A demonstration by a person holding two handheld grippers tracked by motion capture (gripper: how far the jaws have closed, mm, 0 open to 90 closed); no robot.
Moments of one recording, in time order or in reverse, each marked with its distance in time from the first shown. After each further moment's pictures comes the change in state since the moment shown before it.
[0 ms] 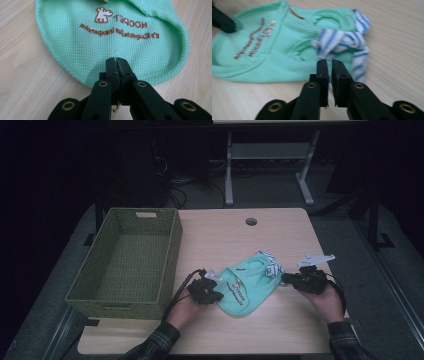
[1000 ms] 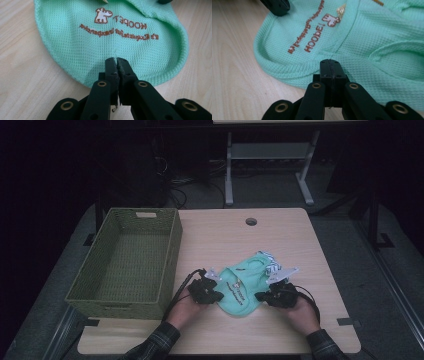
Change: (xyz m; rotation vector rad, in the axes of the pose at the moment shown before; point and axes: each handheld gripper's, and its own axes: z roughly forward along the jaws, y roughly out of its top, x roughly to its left) left arm 0.000 0.000 0.001 -0.010 -0.013 -0.023; right arm 0.068 0.002 0.047 0.114 0.171 -0.096
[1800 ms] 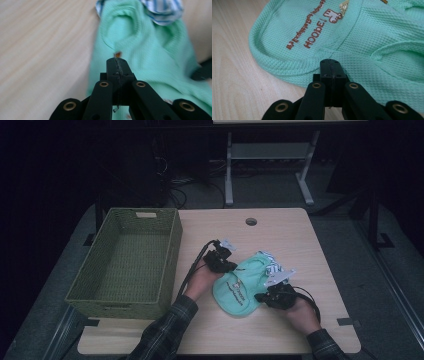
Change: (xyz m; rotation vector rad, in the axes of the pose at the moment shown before) left arm 0.045 0.090 0.023 -0.083 0.060 0.028; right arm 0.003 -0.001 0.003 0.020 -0.027 -0.055
